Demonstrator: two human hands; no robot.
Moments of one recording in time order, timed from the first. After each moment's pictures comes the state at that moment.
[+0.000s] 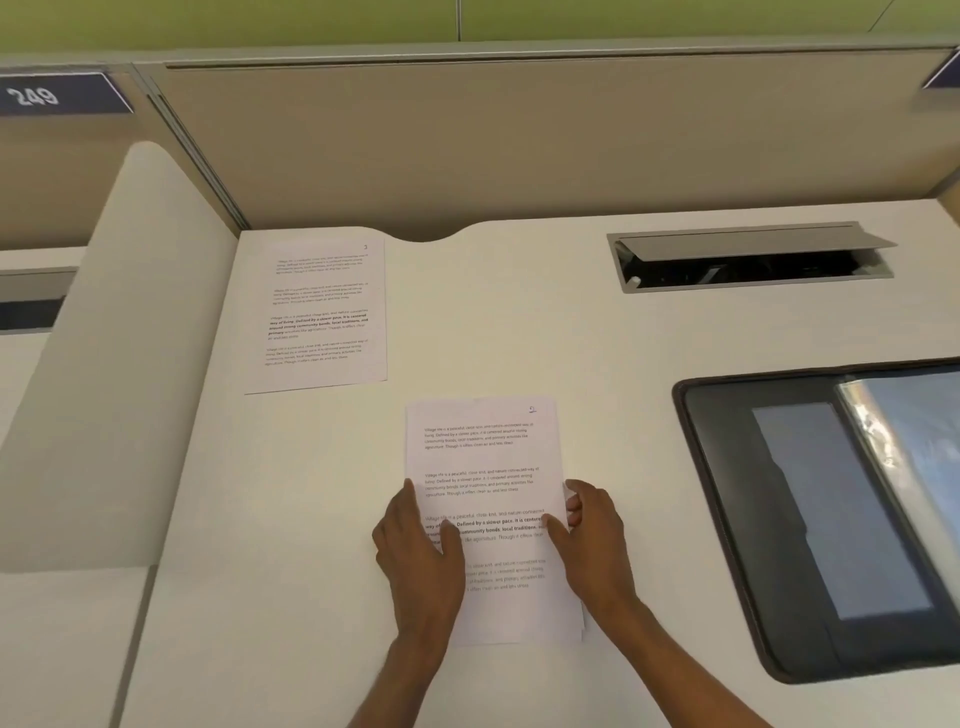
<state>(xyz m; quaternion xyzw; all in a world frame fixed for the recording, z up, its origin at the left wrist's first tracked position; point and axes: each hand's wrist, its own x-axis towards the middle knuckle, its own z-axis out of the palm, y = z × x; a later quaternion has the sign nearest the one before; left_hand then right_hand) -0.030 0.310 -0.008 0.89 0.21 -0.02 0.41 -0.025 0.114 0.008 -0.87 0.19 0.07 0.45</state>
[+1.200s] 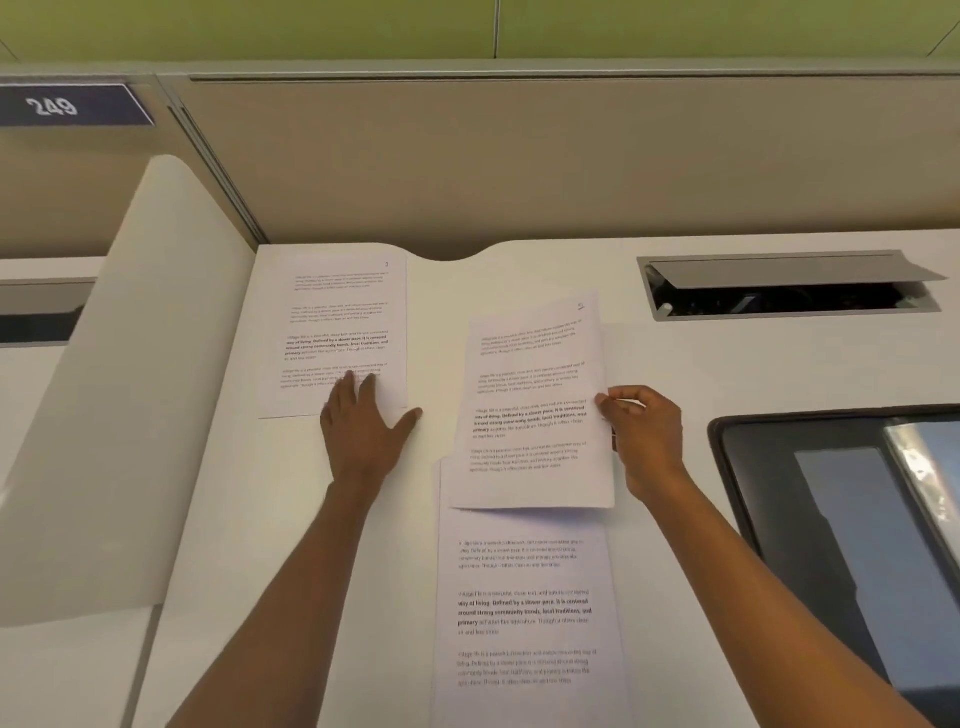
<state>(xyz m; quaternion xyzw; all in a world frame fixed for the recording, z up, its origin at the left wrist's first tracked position) 0.179 0.416 -0.030 0.97 0.11 0.01 0.20 0.143 0.087 0.053 -0.69 0.34 -0.01 0.64</state>
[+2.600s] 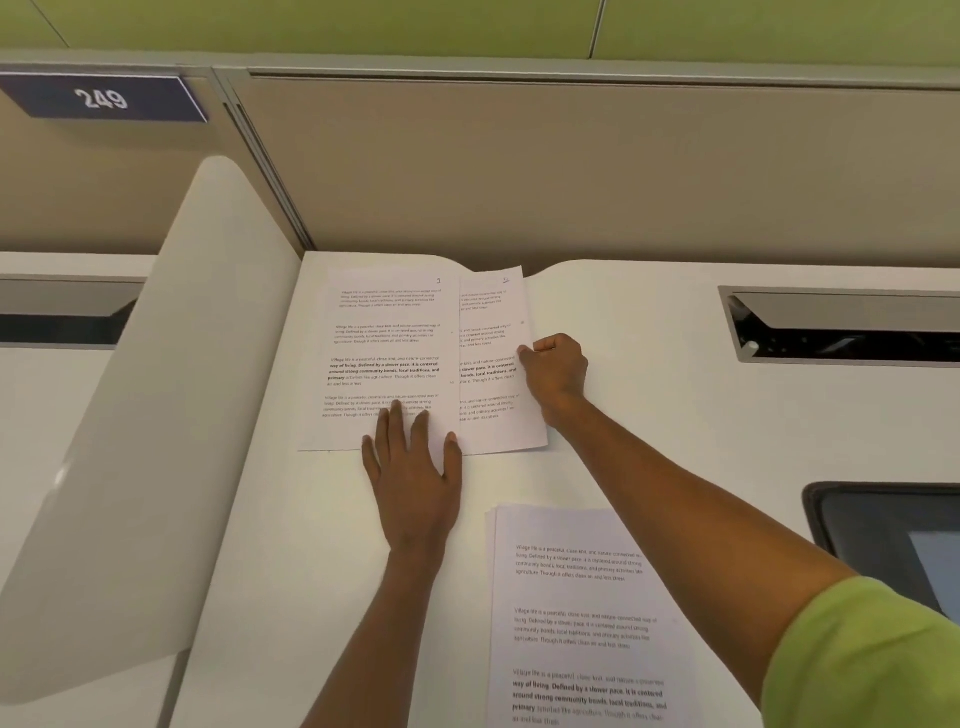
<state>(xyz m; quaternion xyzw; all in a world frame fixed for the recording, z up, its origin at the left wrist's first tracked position) 0.172 0.406 -0.051 0.96 0.14 0.12 0.20 0.316 0.244 0.001 -0.79 0.29 0.04 0.54</state>
